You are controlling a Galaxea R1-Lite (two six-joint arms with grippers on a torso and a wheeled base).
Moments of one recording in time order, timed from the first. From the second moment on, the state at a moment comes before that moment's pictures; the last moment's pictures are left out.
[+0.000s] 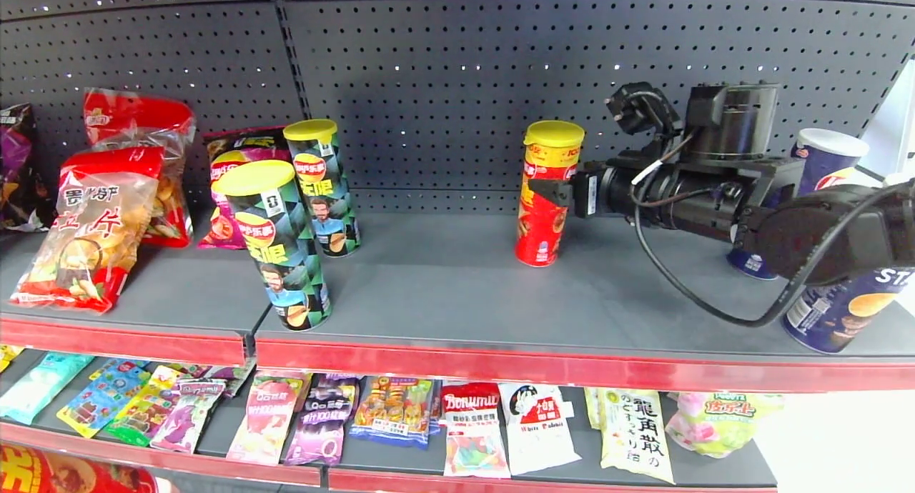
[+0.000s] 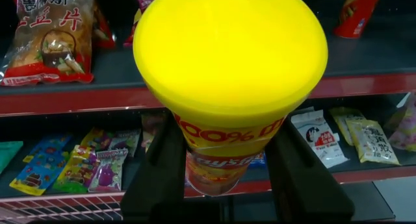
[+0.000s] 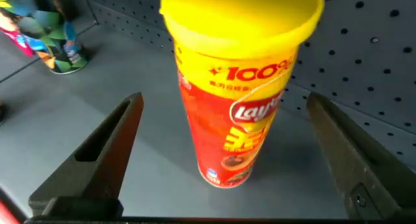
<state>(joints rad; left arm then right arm) -0.04 0.21 -0.43 0.23 -0.10 0.01 0.43 1.85 -1.23 -0.45 0.07 -0.06</state>
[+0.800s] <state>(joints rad) -0.04 0.21 -0.43 0.23 -0.10 0.01 0.45 1.98 -1.38 -0.45 -0.09 -0.06</state>
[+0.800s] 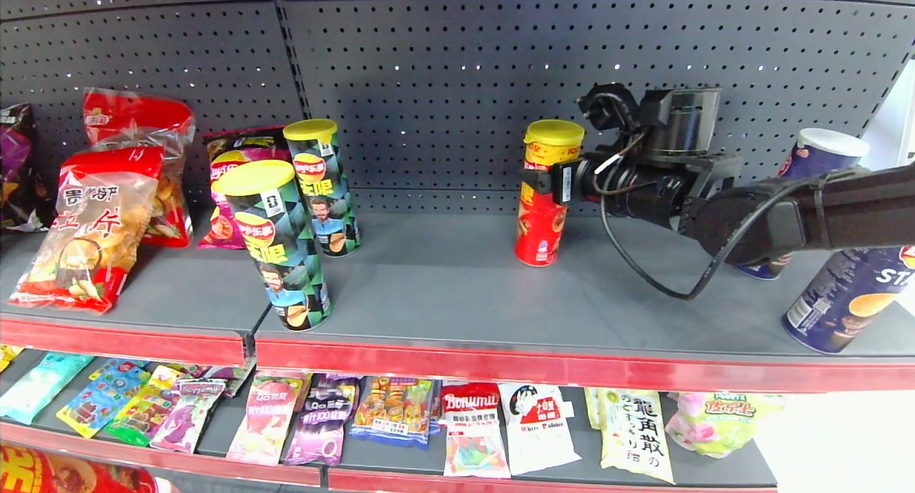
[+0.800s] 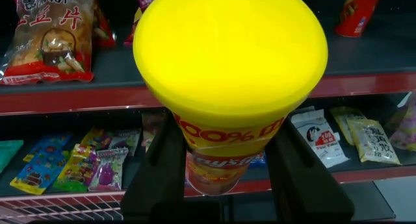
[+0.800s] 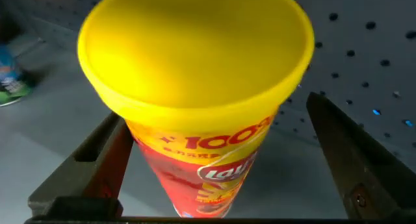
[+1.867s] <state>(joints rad) -0.04 0.21 -0.41 0.23 -0.10 0.01 0.56 2.01 -1.40 -0.44 -0.40 -0.05</state>
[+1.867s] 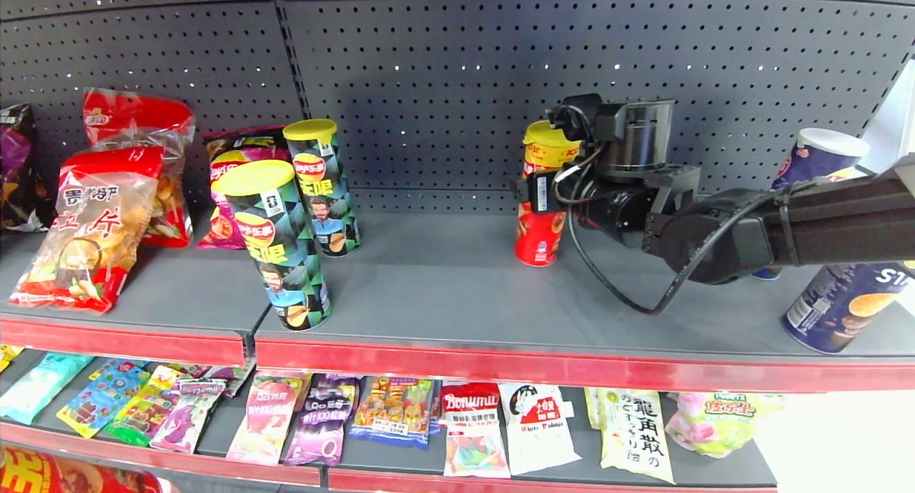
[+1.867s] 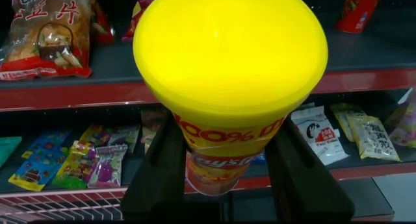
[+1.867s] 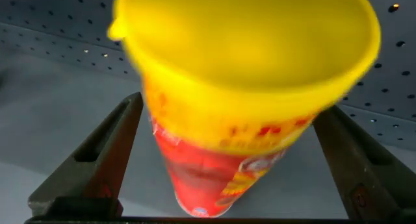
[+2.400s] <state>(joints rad) -0.04 0.21 -0.40 0.23 -0.11 0.01 0.56 2.06 -1.49 -0.39 -0.44 -0.05</state>
